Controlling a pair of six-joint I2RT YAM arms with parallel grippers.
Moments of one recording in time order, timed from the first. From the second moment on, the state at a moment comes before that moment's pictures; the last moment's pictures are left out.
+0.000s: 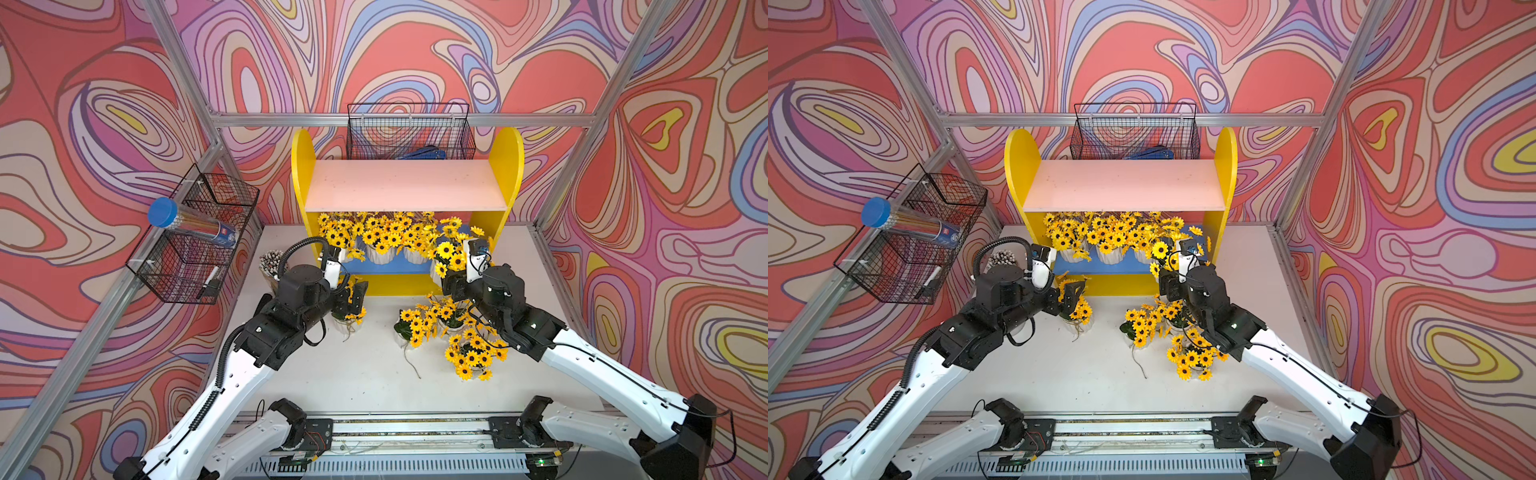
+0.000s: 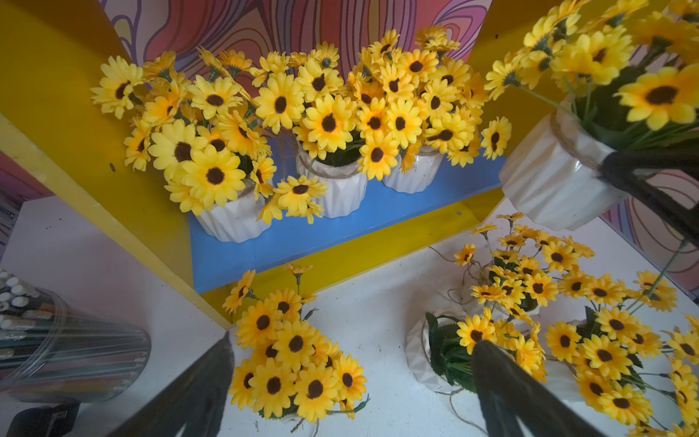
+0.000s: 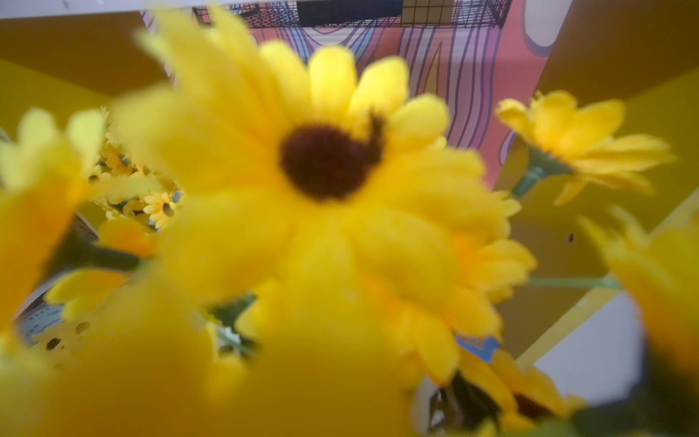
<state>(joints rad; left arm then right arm) -0.52 0.91 1.05 -0.58 -0.06 -0.16 0.72 1.05 0.94 -0.16 0.38 0.14</state>
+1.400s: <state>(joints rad) -0.52 0.77 0.95 -0.78 -0.36 -0.38 1.27 1.43 0.84 0.15 0.22 0.16</state>
